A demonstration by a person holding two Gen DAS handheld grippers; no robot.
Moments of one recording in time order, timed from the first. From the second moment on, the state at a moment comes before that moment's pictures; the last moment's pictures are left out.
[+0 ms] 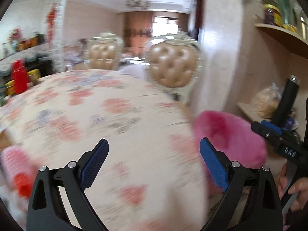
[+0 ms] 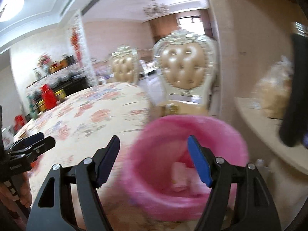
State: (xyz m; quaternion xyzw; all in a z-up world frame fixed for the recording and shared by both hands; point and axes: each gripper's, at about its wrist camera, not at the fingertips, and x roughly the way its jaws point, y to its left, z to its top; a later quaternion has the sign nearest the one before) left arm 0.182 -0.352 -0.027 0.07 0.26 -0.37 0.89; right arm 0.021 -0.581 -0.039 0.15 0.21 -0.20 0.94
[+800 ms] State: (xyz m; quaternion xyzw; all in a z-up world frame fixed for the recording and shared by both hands) left arm 0.160 0.024 -0.052 -0.02 0.30 -0.04 0.95; right arm 0.169 -0.244 -0.060 0.07 0.33 0.13 0.93
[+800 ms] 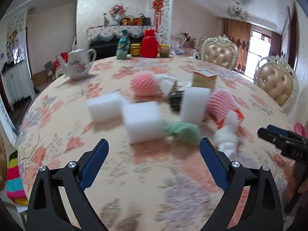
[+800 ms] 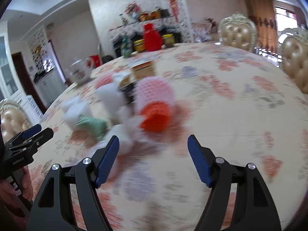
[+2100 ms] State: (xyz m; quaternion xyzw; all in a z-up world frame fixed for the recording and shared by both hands) left arm 0.246 -0.061 -0.086 -0.03 0.39 -0.01 0.92; right arm 0.189 -0.283 -0.056 0.05 0.33 0.13 0.93
